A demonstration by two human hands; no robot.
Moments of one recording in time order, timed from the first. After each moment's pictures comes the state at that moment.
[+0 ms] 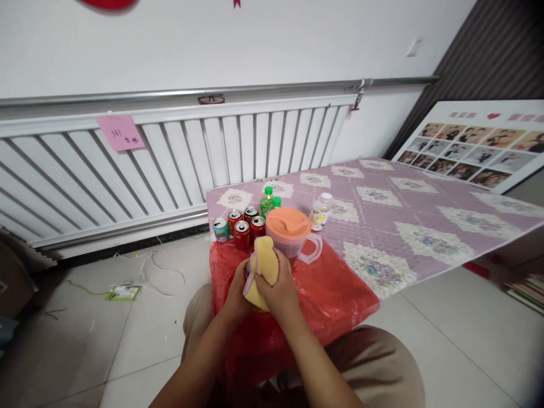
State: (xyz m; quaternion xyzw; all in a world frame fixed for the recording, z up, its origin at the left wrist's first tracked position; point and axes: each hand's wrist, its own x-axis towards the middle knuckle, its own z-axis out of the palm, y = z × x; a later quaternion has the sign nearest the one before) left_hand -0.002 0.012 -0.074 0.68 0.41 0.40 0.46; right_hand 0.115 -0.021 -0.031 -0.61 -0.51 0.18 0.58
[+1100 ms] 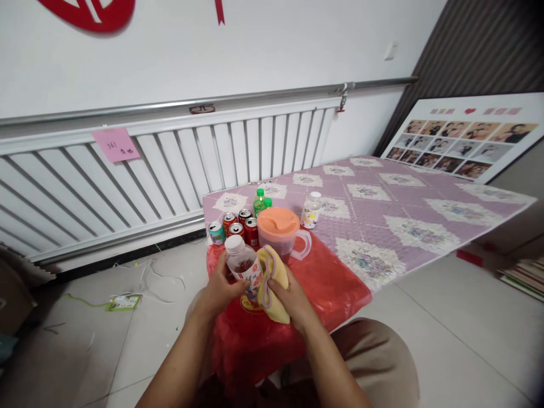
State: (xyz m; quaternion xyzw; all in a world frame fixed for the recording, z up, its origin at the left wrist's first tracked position) left_hand -0.025 0.015 -0.016 0.60 0.31 0.48 0.56; right_hand 0.153 -0.053 -0.039 -0.46 -0.35 0.53 0.62
